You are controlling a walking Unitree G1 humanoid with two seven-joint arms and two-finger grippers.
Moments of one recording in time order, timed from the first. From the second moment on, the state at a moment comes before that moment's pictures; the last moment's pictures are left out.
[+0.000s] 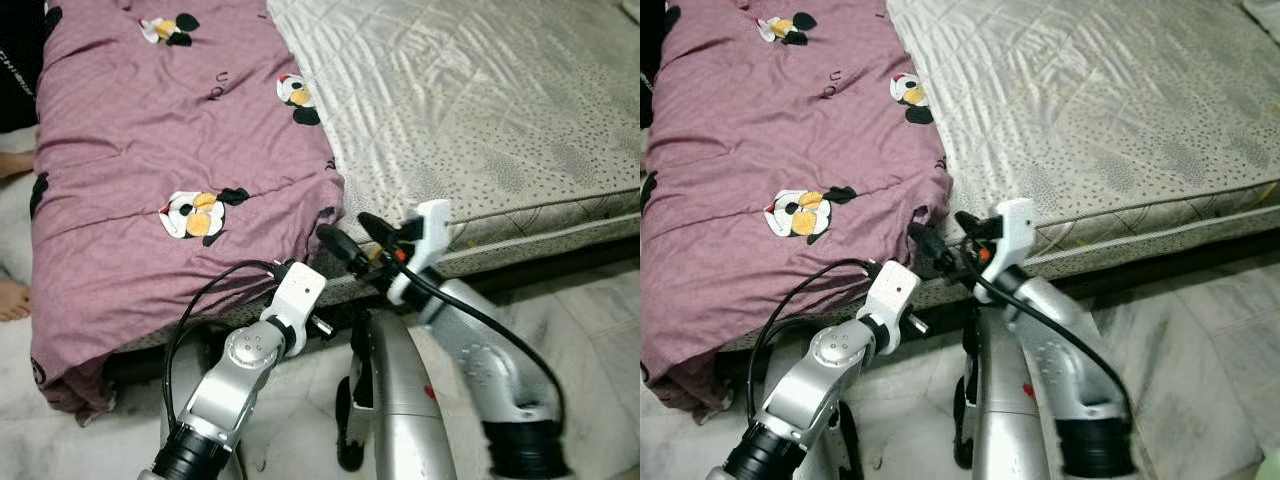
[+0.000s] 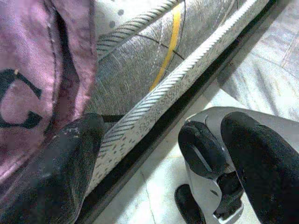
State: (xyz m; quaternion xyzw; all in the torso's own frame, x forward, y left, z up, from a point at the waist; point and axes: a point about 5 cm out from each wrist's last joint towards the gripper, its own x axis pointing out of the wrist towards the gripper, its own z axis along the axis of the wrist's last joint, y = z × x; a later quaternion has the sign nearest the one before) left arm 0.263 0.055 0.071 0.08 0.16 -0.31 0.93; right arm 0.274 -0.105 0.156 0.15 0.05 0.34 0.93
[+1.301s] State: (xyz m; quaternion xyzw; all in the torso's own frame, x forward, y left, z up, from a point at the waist) left arm 0.305 0.046 0.160 0.07 -0.10 -0.24 0.96; right arm 0.292 -0.205 0.183 -0.05 -0.08 -0.06 0.99
